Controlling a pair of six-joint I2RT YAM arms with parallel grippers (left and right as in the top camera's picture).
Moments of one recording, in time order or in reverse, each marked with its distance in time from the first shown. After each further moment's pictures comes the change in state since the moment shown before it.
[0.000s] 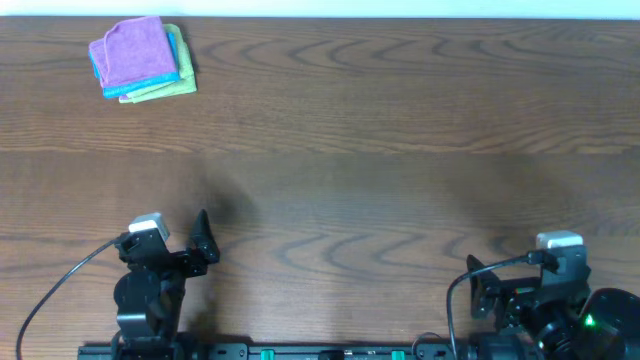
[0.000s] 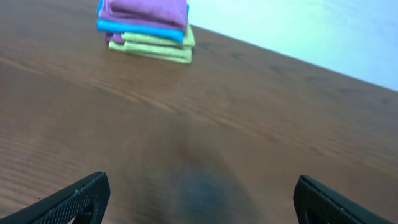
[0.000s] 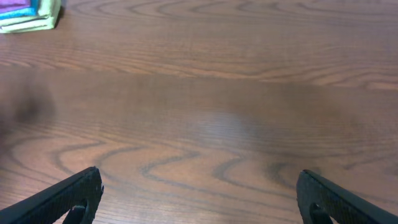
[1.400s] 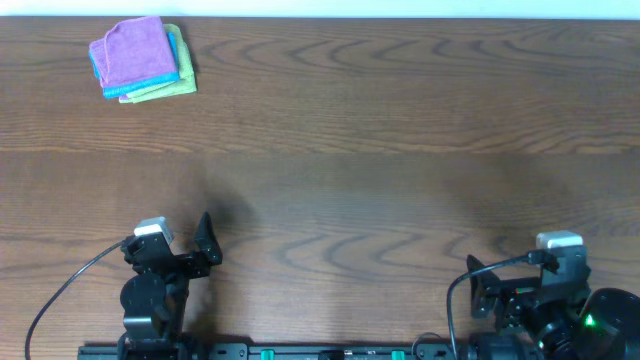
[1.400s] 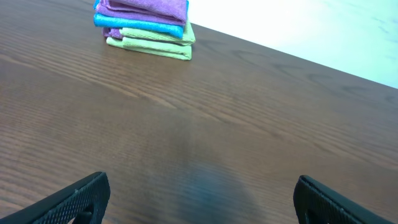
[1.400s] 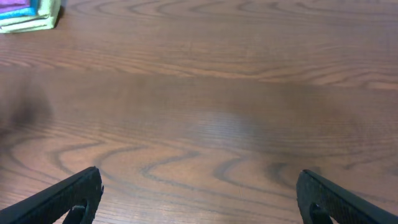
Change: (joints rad) left arm -0.011 -0.079 -0.076 0.021 -0.007 0.001; right arm 0.000 0.000 0.000 0.000 0.000 0.000
